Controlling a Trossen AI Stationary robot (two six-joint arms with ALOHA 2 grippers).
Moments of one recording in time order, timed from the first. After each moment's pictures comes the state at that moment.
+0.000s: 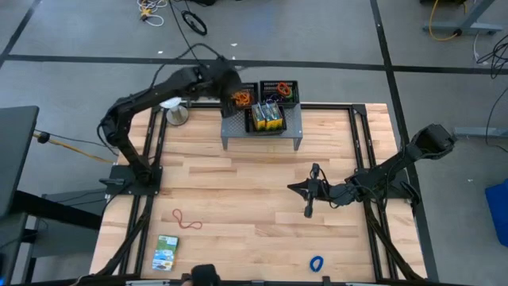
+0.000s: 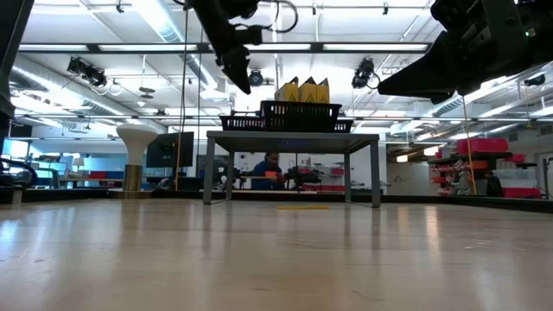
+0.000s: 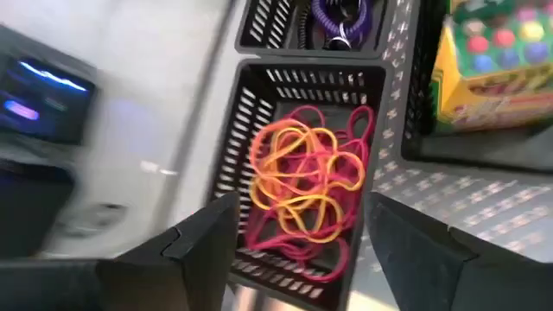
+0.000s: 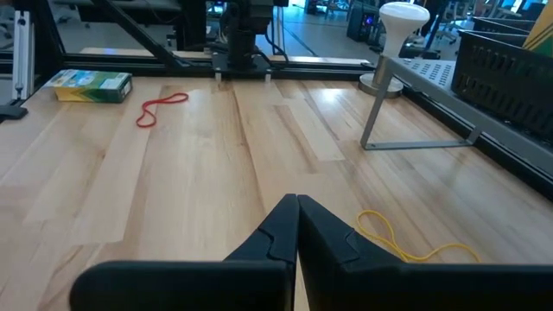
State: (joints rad) left arm 0.51 1.66 1.70 -0.89 -0.30 0.44; right arm 0.49 1.30 0.38 0.59 0.68 0.12
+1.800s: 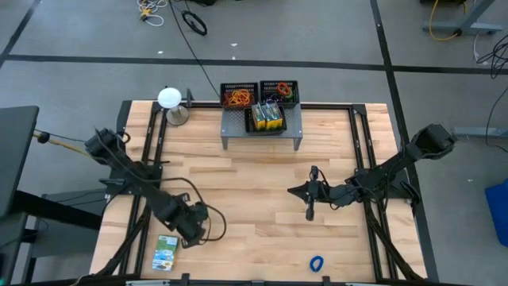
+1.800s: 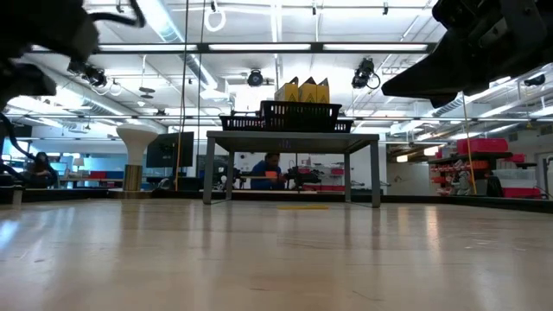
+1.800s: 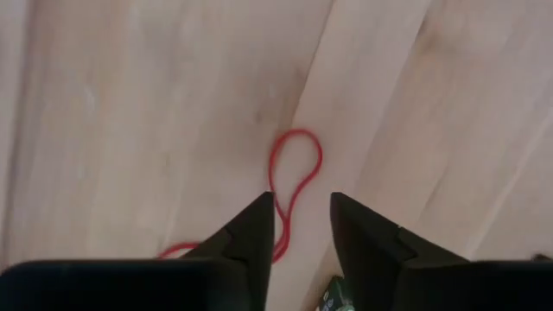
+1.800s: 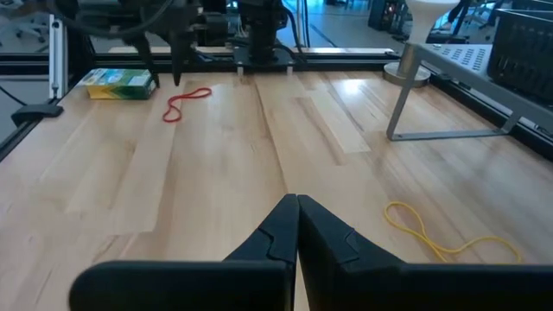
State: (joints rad) left arm -0.71 1.58 0.98 -0.84 -0.11 -1.03; right arm 0.50 1.30 0.38 0.58 0.62 0.17
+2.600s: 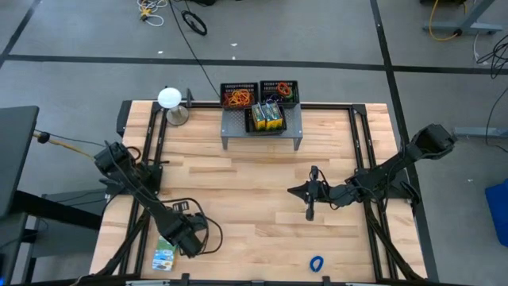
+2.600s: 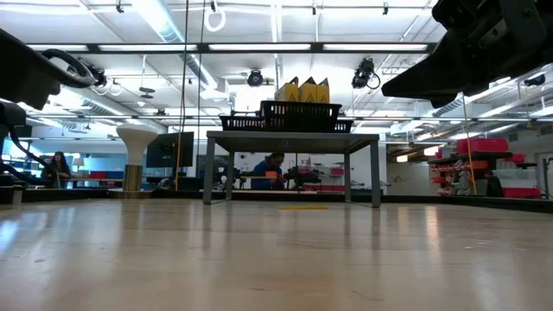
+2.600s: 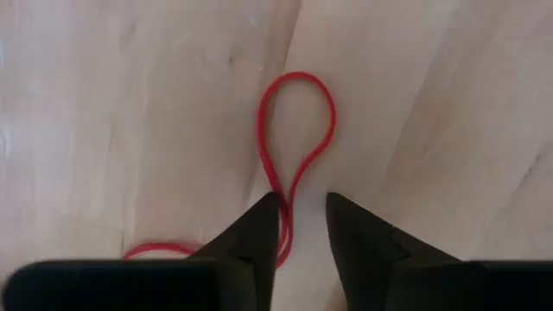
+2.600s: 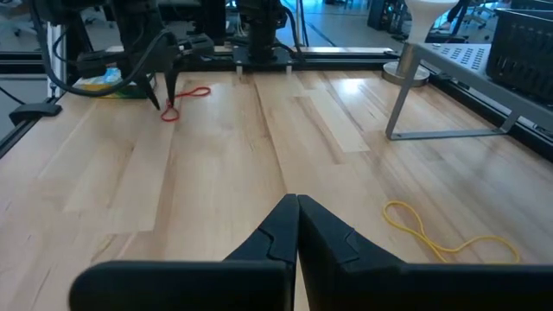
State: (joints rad) left arm -0.80 1.78 0.98 -0.81 -0.11 -1.07; right arm 0.50 1.30 0.38 0.58 0.63 0.17
